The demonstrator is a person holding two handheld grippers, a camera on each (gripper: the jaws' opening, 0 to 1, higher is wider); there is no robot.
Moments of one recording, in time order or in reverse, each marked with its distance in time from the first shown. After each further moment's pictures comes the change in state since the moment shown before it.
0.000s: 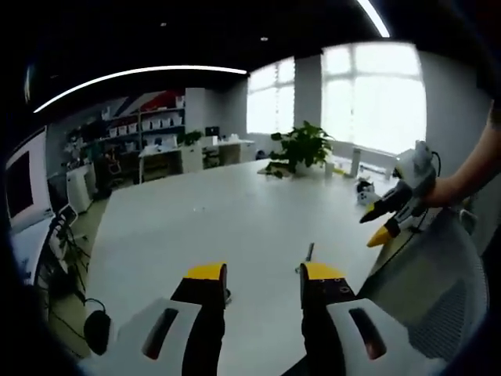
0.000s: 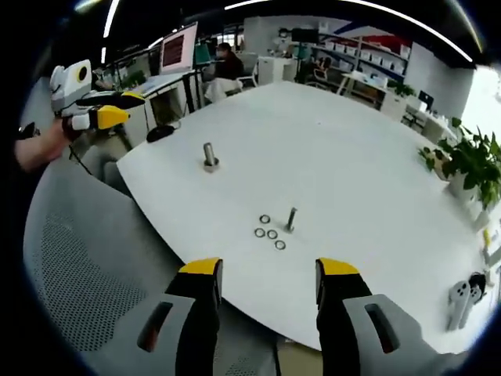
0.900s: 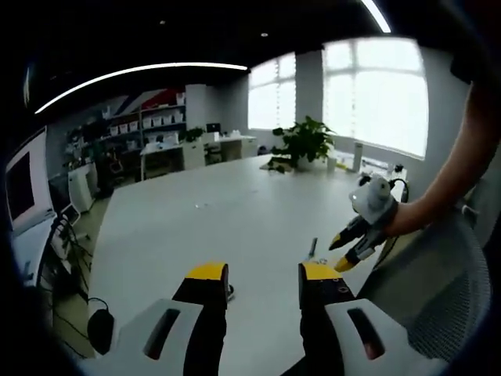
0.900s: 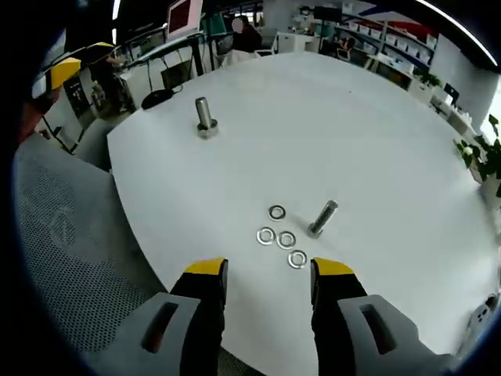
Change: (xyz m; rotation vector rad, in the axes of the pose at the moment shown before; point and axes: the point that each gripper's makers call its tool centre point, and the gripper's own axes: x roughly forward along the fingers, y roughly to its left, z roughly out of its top) left arm 0.002 0.001 -0.006 0.023 0.027 0.017; right arm 0.104 0.009 -0.029 -0.046 0.136 0.086
